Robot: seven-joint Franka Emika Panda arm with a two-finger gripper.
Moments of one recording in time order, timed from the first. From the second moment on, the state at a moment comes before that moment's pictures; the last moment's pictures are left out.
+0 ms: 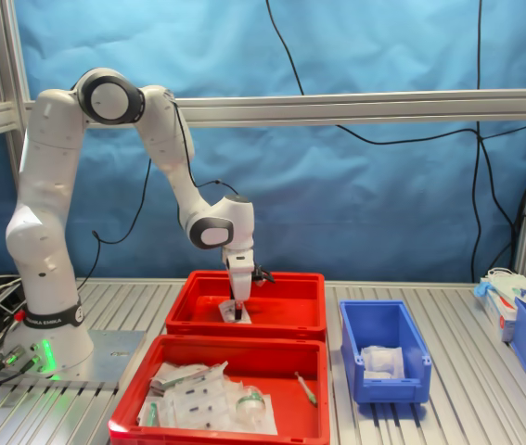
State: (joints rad) arm 0.38 0.31 0.07 -2.51 0.00 2.79 0.95
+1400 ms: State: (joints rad) arm 0.38 0.32 0.07 -2.49 0.00 2.79 0.95
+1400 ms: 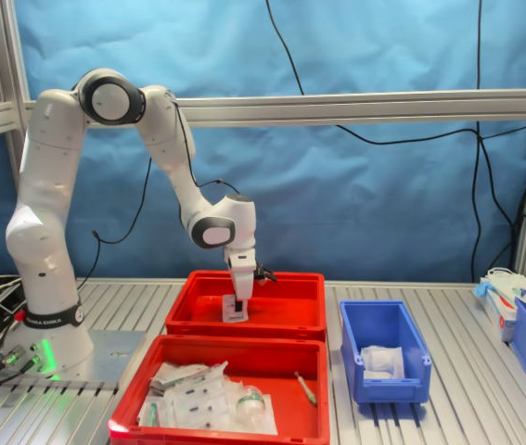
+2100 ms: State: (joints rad) arm 0.39 0.16 -0.01 -2.41 0.00 2.45 0.95
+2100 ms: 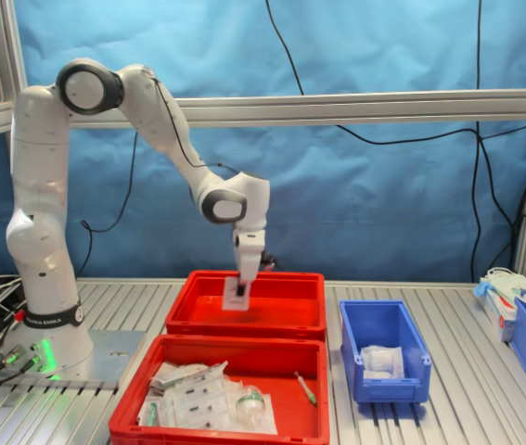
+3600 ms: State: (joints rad) arm 0.39 0.40 -0.39 -1.64 0.00 2.29 0.95
